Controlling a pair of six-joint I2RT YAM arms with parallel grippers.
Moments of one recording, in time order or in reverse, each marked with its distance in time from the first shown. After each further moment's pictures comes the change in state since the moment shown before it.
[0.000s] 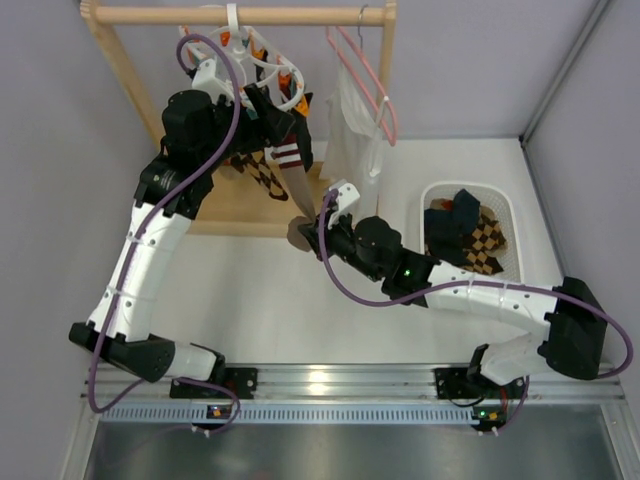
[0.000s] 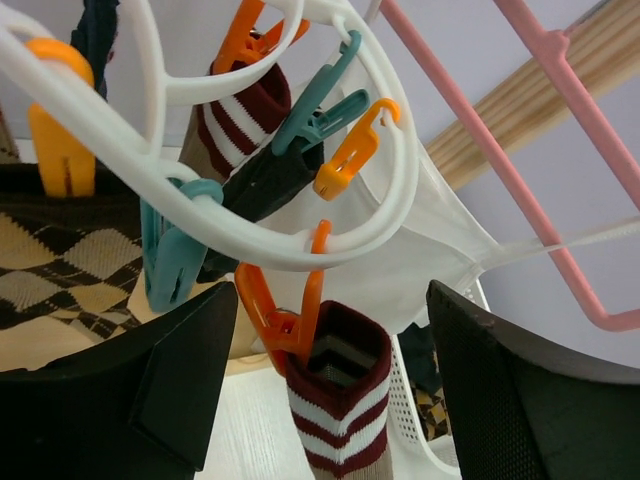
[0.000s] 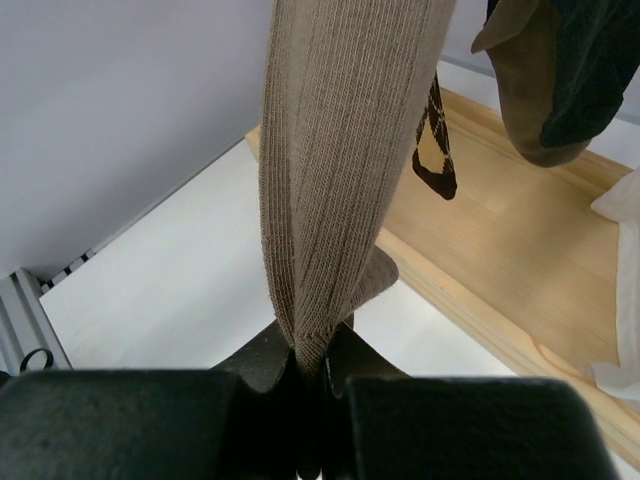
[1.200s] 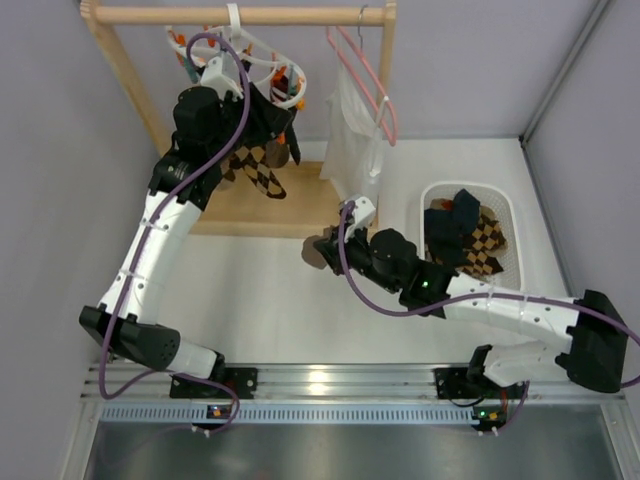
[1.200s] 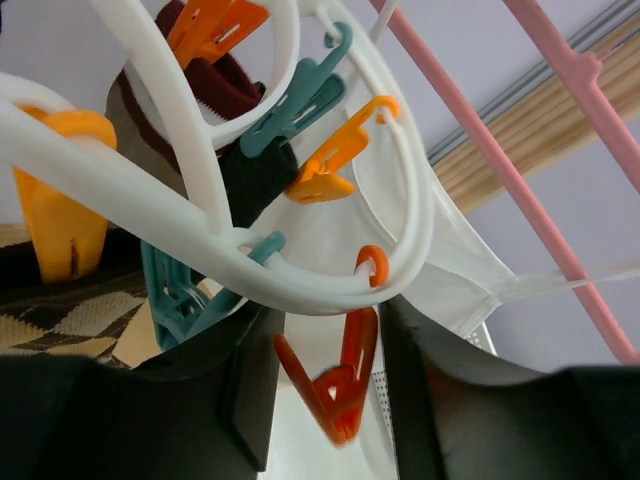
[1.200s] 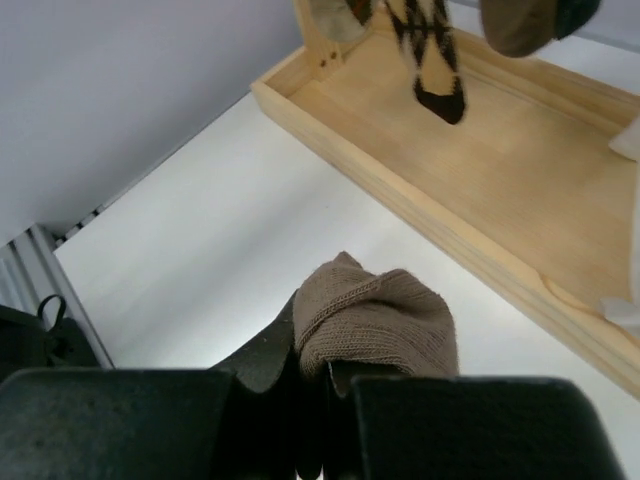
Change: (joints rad) left arm 0.033 0.063 -0.047 0.139 0.072 -0.018; right arm -0.006 -0.092 -0.111 -0.029 -0.055 0.046
